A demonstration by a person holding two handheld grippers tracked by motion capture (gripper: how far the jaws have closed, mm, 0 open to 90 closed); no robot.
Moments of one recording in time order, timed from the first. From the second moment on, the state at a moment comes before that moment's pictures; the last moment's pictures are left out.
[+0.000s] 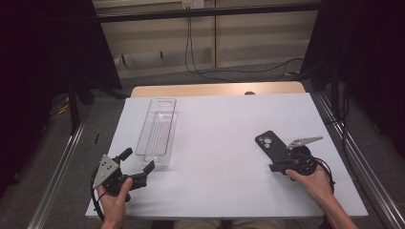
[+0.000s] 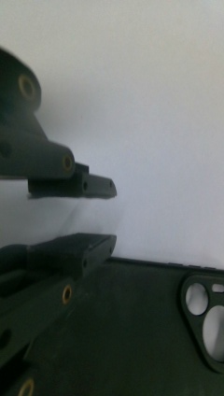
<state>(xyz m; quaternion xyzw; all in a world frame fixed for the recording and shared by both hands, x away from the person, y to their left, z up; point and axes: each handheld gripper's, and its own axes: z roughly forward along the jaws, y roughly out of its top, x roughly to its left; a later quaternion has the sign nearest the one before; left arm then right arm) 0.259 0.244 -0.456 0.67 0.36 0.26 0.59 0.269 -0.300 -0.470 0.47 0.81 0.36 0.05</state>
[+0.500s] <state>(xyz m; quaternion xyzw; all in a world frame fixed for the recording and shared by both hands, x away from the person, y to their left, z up) 0.259 0.244 -0.456 0.67 0.36 0.26 0.59 0.266 -0.298 -0.460 0.46 0.79 0.39 0.10</state>
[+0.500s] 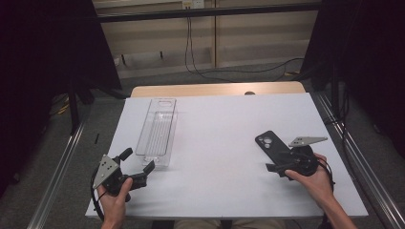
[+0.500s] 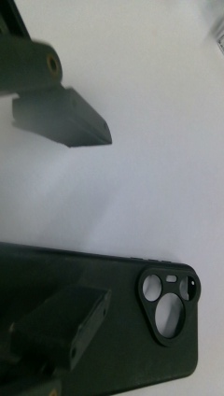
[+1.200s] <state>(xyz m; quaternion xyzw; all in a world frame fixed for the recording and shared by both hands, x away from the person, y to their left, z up) 0.258 0.244 -0.456 0.67 0.36 0.26 0.59 0.262 -0.305 -0.449 0.46 0.76 0.44 0.13</state>
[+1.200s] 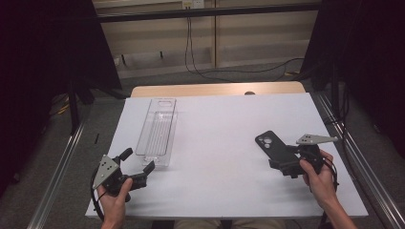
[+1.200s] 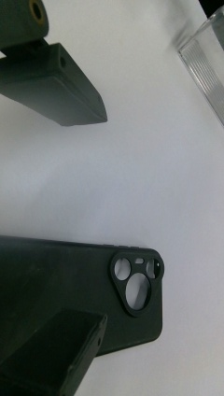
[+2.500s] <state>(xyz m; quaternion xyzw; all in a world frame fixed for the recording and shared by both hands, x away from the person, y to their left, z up) 0.259 0.244 -0.456 0.67 0.36 0.26 0.59 0.336 -0.312 -0.456 0.51 0.80 0.31 0.09</state>
